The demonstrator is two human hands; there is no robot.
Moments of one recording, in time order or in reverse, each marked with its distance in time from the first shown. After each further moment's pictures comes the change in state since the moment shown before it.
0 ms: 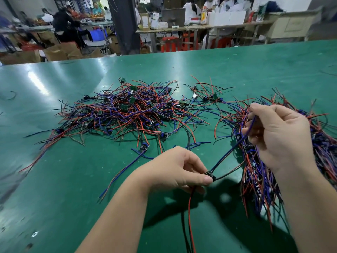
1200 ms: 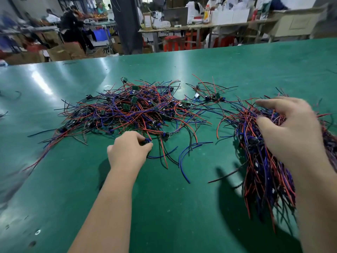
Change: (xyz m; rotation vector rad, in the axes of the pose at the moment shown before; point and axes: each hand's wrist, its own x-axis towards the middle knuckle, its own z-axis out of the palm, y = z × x) left_hand 0.005 -0.033 -0.060 0.658 1.096 -0.332; right_hand 0.013 -0.002 -0.022 -0.959 0.010 -0.381
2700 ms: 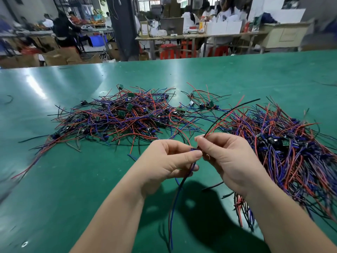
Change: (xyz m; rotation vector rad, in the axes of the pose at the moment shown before) left_hand -0.052 0.053 -0.017 -1.156 -0.824 0.103; right_hand -0.034 -0.036 0.048 0.996 -0.476 0.429
